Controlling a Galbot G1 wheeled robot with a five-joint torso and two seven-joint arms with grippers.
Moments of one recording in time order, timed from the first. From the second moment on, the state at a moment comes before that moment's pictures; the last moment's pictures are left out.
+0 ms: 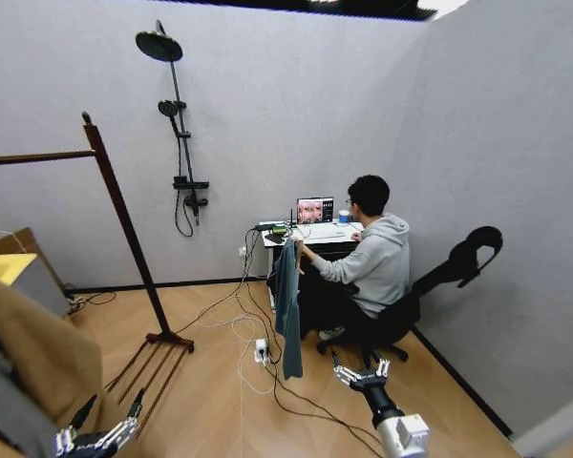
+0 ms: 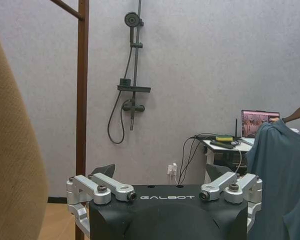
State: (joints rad) left arm 1.94 -1.35 -0.90 -2.27 -0.51 -0.14 0.13; right arm -1.56 1.58 0.67 2.17 0.00 -0.03 -0.18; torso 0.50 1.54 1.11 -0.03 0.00
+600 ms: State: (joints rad) left arm 1.94 -1.35 -0.90 -2.27 -0.51 -0.14 0.13; right arm -1.17 1.36 0.68 1.92 0.14 -0.09 -0.16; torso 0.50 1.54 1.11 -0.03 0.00
